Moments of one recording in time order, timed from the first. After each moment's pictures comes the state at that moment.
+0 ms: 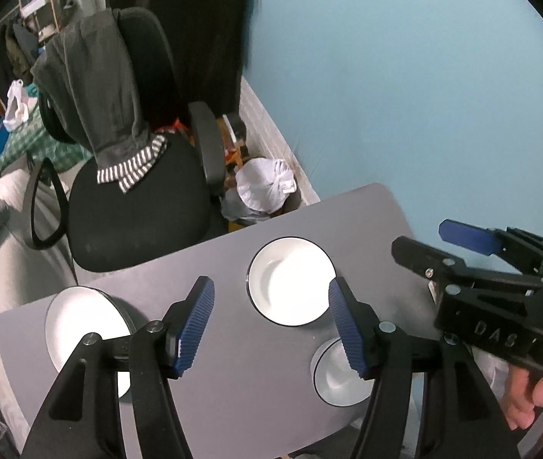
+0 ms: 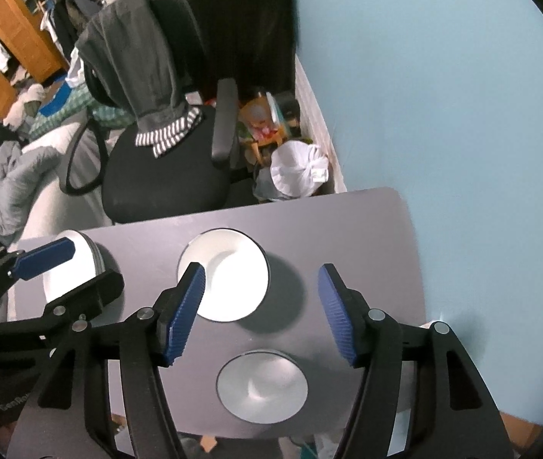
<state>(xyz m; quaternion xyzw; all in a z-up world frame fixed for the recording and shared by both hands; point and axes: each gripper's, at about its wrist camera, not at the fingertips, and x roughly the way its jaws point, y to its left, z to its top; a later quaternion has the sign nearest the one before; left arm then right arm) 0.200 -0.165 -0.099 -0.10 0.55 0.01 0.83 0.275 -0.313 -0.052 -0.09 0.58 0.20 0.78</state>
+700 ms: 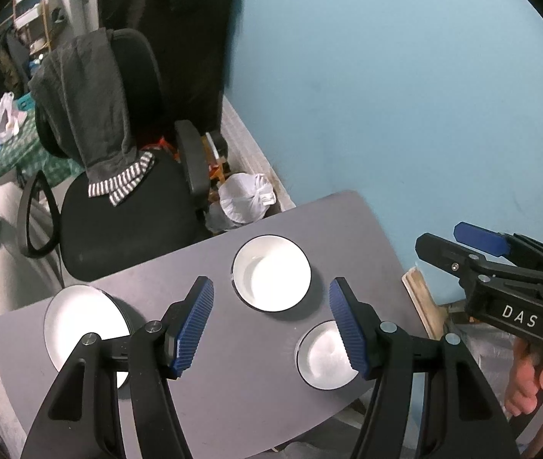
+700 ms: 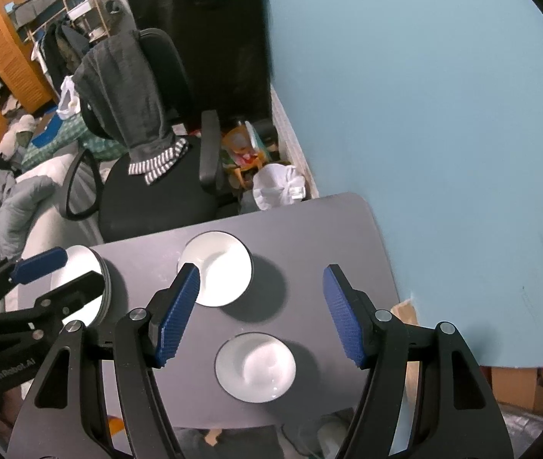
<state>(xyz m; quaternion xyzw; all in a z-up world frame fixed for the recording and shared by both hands) 0.163 -0.166 -0.072 -0.11 0.51 -0.03 0.85 0.237 -0.338 -0.014 -0.07 0.54 0.17 0.82</state>
